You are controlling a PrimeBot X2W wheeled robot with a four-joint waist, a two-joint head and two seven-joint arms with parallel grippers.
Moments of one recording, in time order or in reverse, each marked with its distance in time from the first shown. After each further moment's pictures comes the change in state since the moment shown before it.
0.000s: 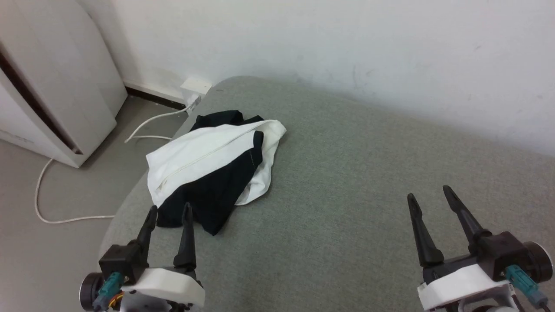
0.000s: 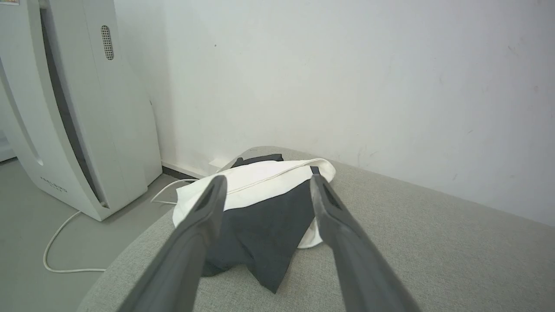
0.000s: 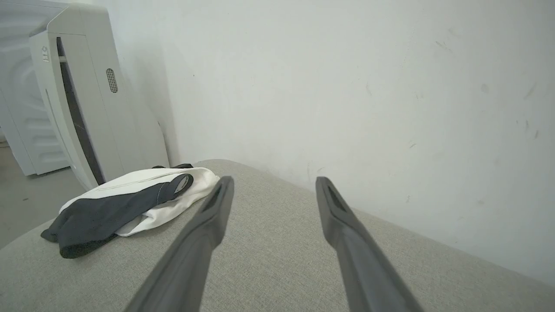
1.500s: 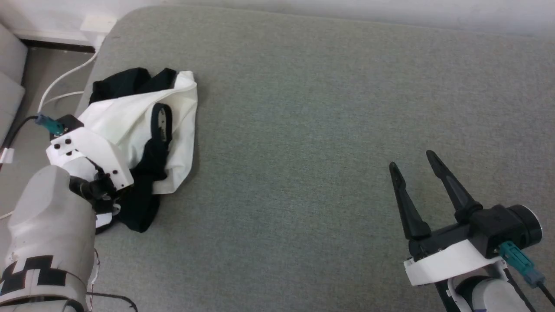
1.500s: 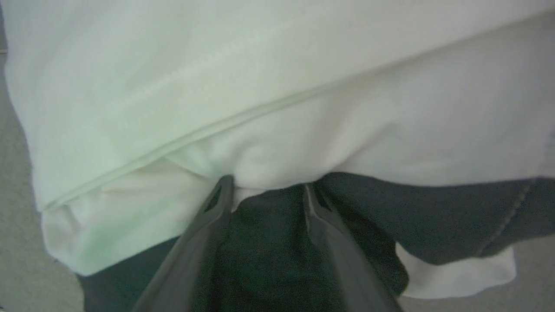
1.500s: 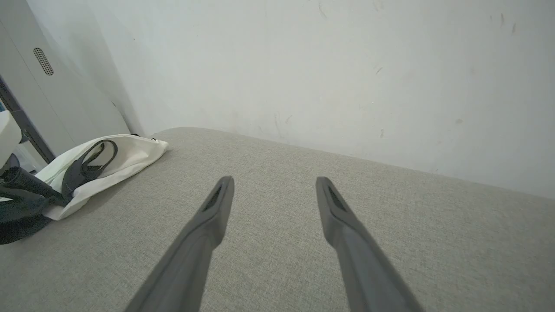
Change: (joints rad) left arm -0.922 0.240 0.044 1.140 -0.297 -0.050 0.771; right arm -0.110 -0.021 0.089 -0.053 0.021 0.000 0.018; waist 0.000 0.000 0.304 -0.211
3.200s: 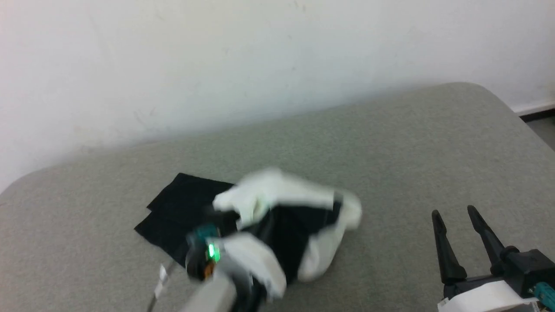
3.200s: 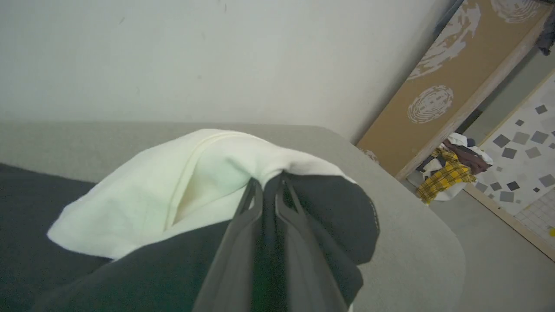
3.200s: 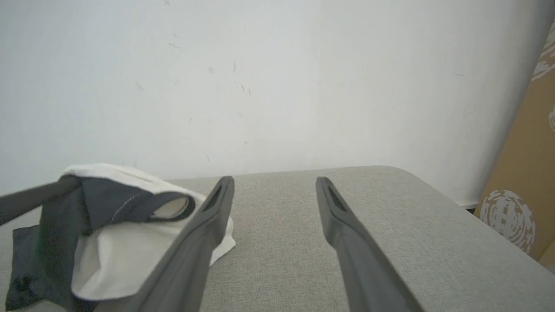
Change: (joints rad) left arm 0.542 -0.245 -0.509 -0.676 -0.168 0.037 -0.758; right arm 0.209 0.022 -0.159 -0.016 0.041 0.000 0.030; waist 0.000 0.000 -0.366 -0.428
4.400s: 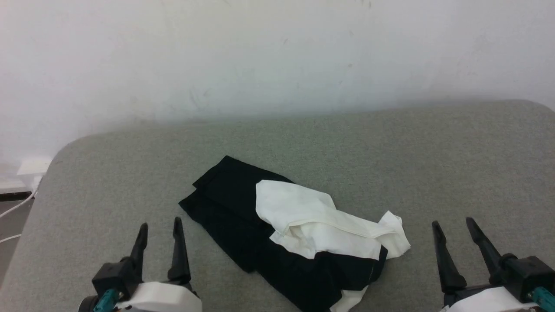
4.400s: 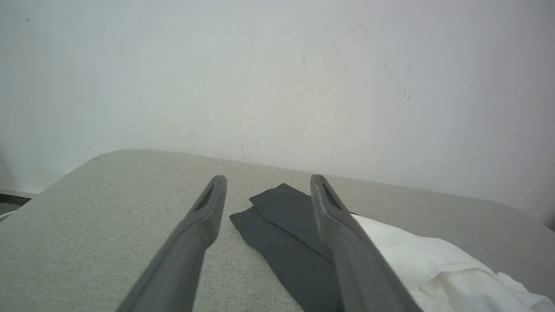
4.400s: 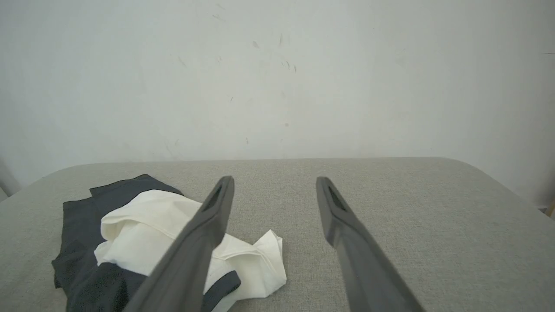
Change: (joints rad) left arm 0.407 0.119 0.311 -0.448 0.255 0.217 -0.096; right arm 0.020 0.000 -0.006 0.031 0.024 0.000 0.006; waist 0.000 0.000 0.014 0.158
